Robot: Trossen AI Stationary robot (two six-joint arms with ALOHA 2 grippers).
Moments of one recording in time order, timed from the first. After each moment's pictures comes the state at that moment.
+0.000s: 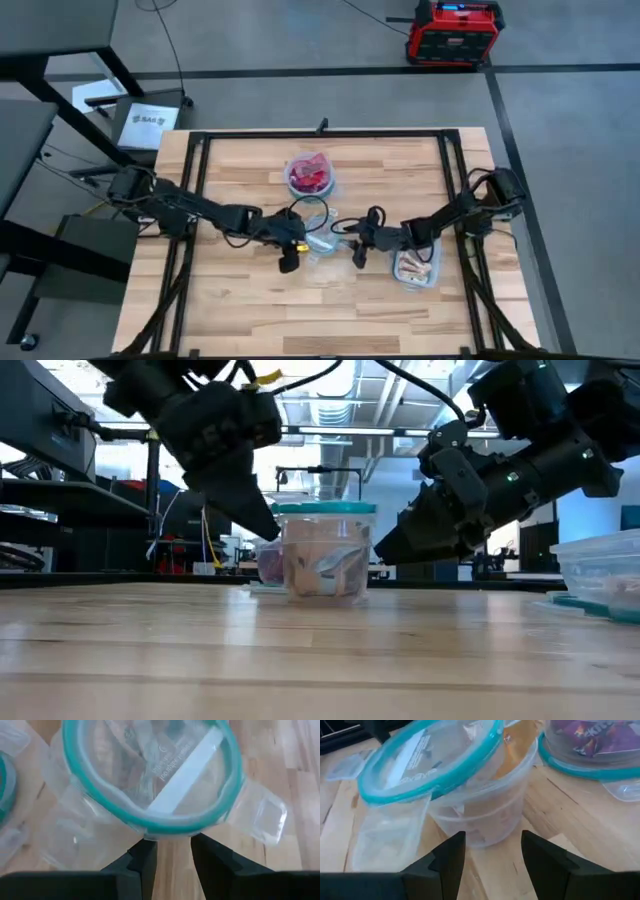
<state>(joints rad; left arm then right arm) -0.17 1.54 0.82 0.05 -0.15 -0.31 0.25 1.74 0.52 0.72 0.46 0.46</state>
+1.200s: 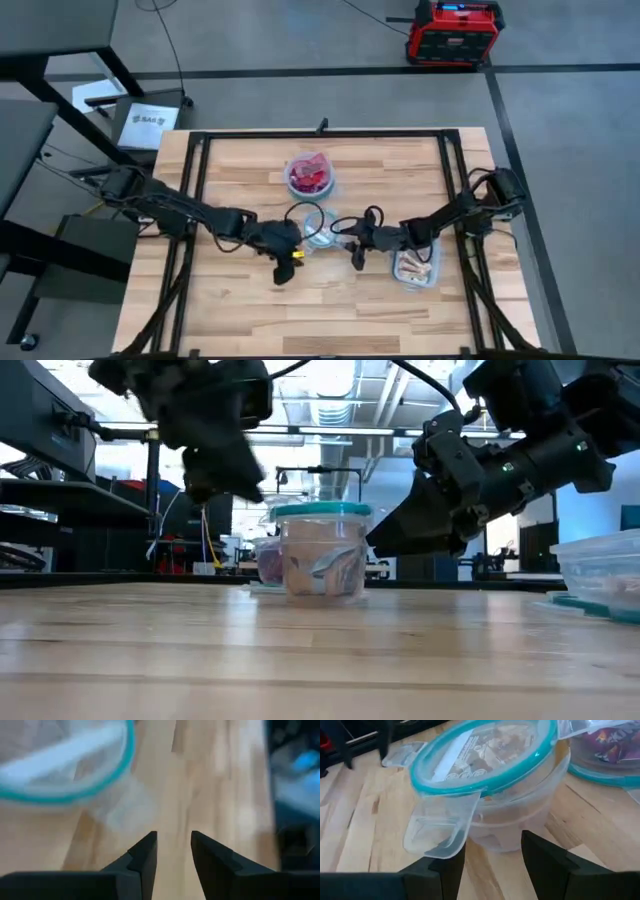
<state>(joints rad) -0.25 1.50 0.82 0.09 -0.02 -0.65 0.25 1.74 0.55 0.73 0.42 0.46</state>
